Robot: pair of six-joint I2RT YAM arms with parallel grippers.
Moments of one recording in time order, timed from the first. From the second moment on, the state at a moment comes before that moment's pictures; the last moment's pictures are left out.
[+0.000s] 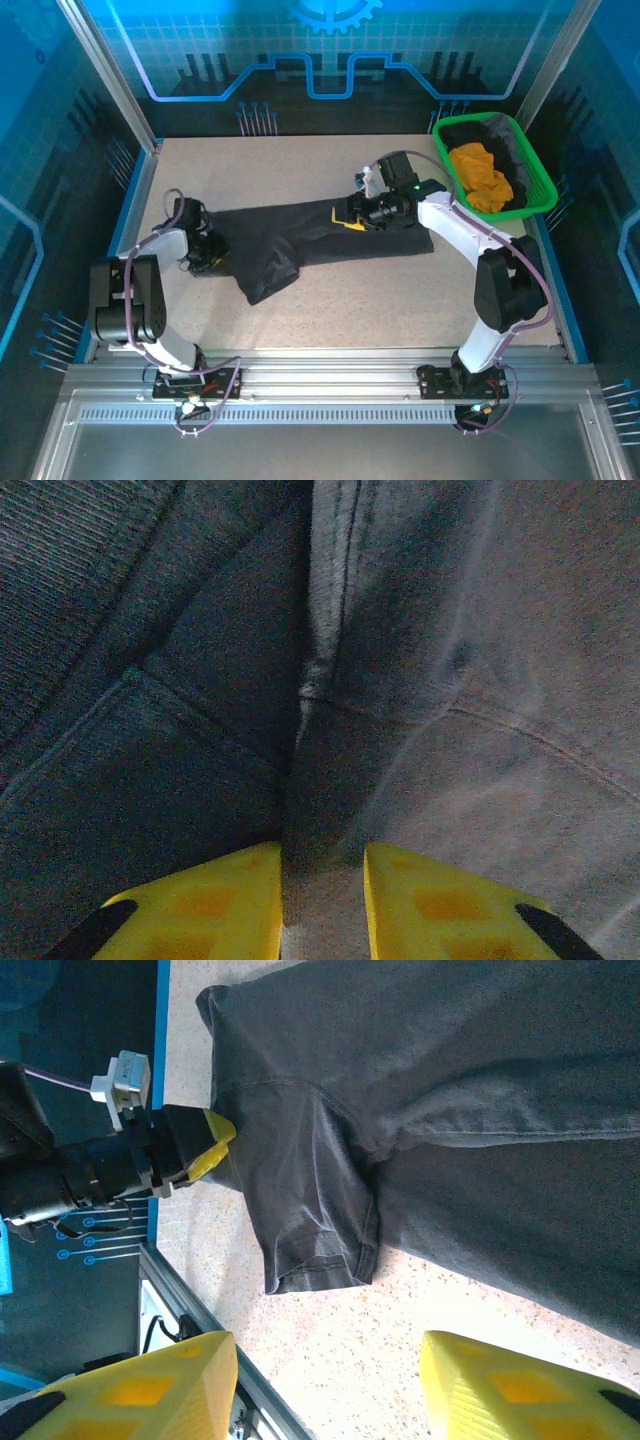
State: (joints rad) left arm 0.13 1.59 0.84 -0.46 0.21 -0.66; right arm 0.40 1.72 1.34 -0.57 -0.69 0.53
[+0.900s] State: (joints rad) left arm 0.13 1.61 1.18 -0.69 0.20 -0.77; right arm 0.40 1.76 1.40 -0.58 -0.69 0.53
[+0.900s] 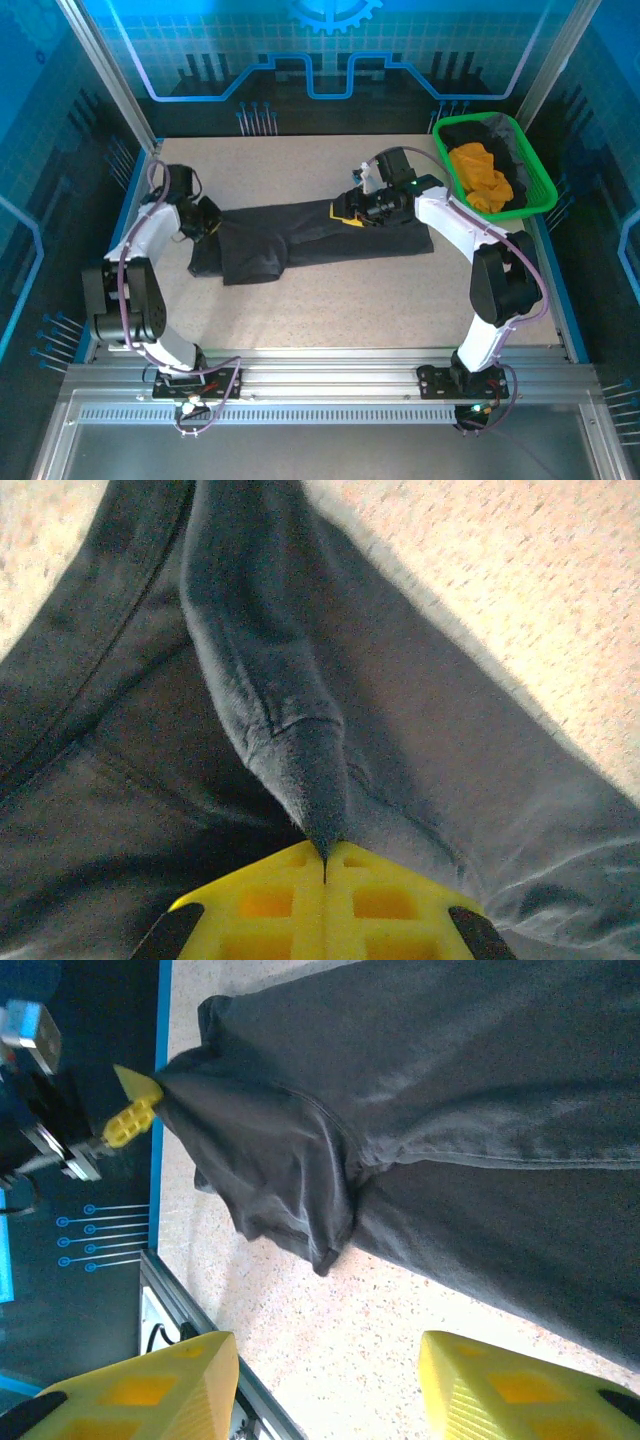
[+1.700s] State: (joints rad) left arm 0.19 2.08 1.72 -1.01 0.21 -0.65; right arm 0.40 1.73 1.34 -0.59 -0.68 0.53
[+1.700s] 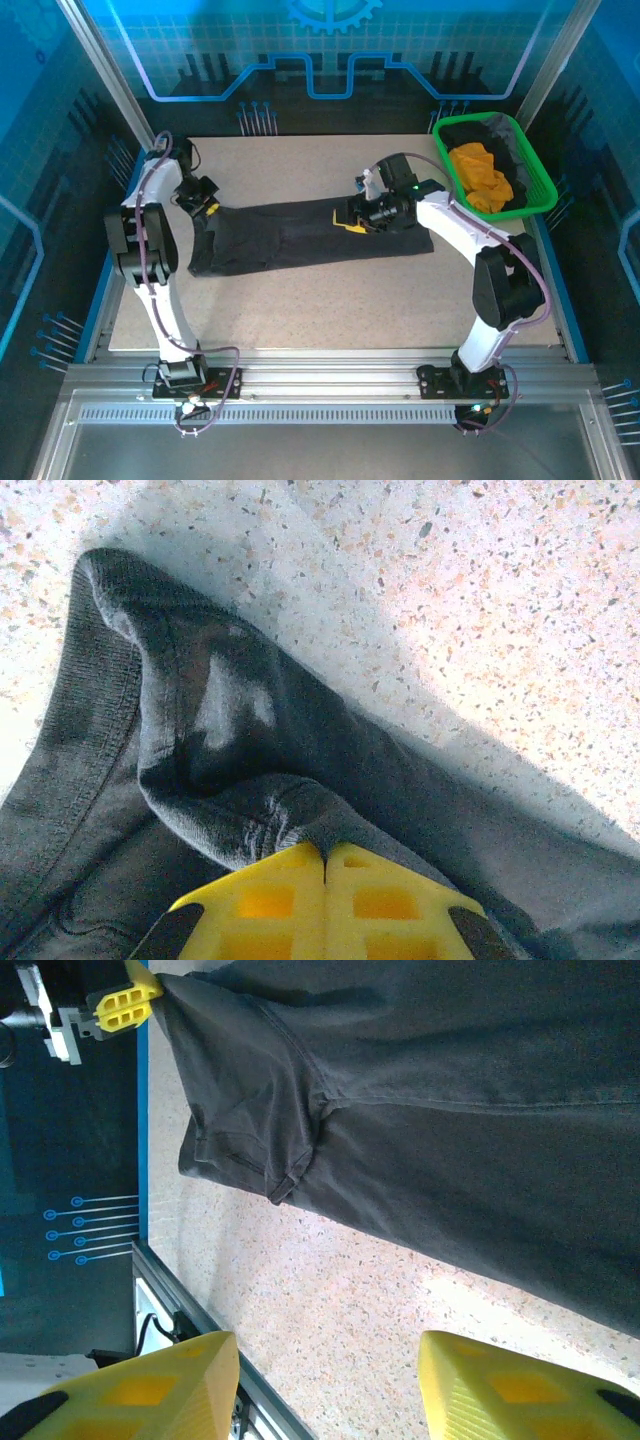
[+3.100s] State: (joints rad) left arm -0.09 1.97 1.35 -0.74 0.14 -1.02; right arm 0.19 2.24 1.90 -1.07 -0.05 0.33
